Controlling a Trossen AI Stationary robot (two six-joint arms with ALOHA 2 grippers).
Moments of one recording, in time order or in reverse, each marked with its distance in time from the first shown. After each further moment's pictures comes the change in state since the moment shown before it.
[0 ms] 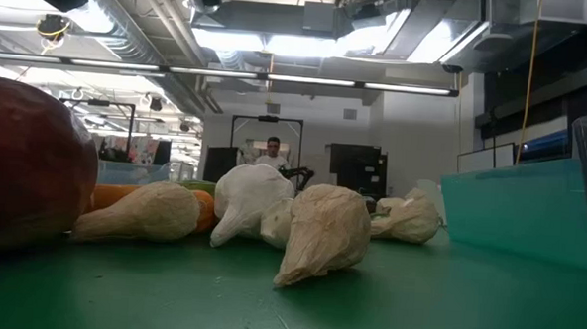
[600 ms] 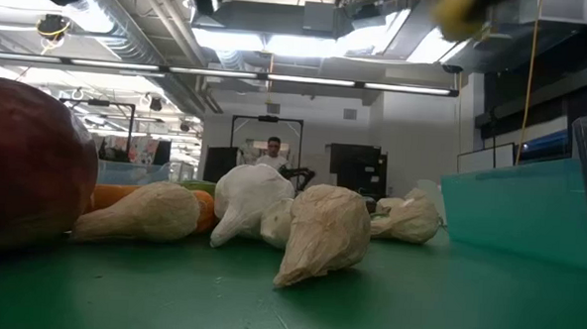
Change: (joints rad) left arm 0.013 -0.082 0.000 -0.192 -0.015 -0.083; right arm 0.242 -0.262 0.001 -1.462 -0.200 1.459
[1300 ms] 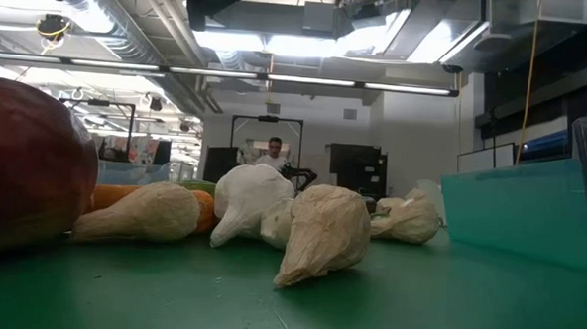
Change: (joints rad) left arm 0.032 -0.065 0.000 -0.209 0.007 -0.126; right arm 0.728 -0.025 -0.293 0.287 -0.429 1.411
